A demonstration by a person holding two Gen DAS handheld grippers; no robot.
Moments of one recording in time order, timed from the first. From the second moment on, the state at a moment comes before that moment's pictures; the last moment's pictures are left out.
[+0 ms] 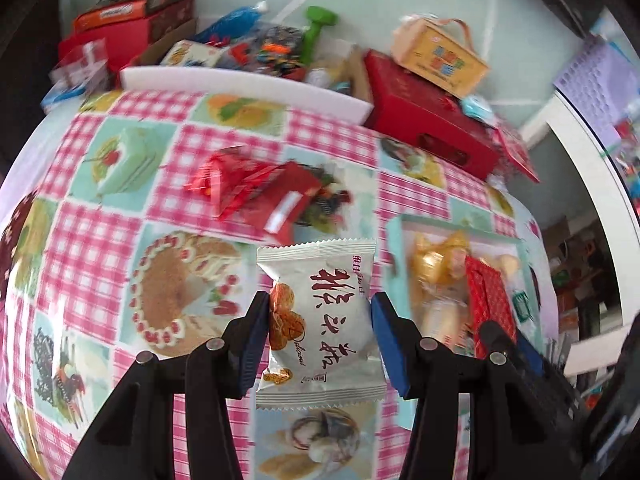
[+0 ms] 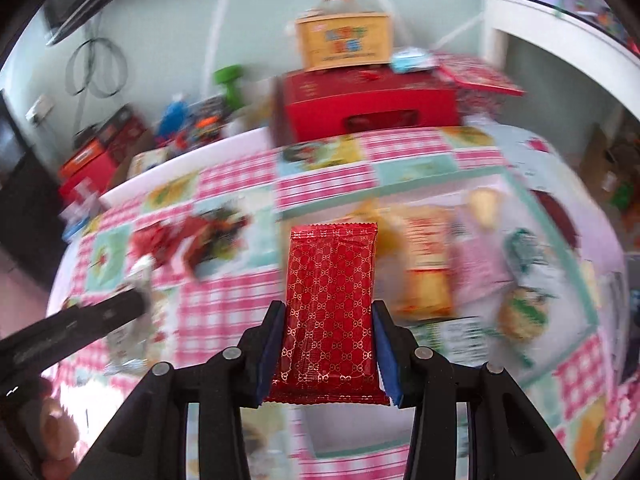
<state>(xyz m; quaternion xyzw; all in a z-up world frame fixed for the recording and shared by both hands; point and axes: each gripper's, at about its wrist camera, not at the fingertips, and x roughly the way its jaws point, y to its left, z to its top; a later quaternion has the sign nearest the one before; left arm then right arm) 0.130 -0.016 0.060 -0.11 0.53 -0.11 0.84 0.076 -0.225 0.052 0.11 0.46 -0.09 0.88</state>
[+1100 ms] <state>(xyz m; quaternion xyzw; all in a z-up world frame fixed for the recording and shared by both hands) 0.093 -0.179 0.023 0.05 0.52 -0.24 0.82 0.063 -0.331 0.028 0.15 0.49 -0.20 0.84</state>
